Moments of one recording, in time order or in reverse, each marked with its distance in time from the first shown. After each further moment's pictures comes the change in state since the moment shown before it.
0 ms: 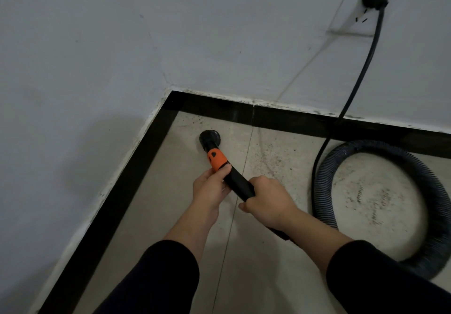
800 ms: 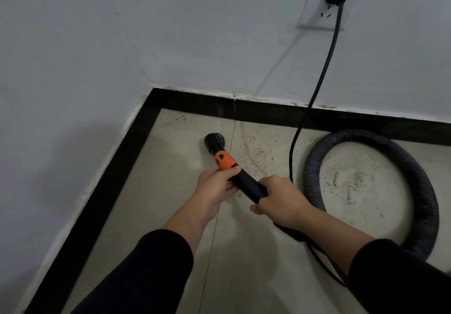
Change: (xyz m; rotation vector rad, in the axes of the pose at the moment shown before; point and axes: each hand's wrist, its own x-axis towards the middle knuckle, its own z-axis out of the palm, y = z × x) left_hand -0.026 -0.012 0.023 0.177 -0.172 -0.093; right_hand -0.045 0.033 -0.025 -0.004 -0.010 0.072
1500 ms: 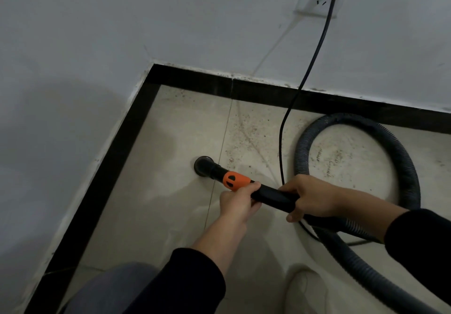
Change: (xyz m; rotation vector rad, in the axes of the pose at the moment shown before) left_hand -0.089 -0.063 0.029 -0.184 0.150 -0.234; right_hand -0.069 0.039 -0.042 -0.181 -0.415 -0.046
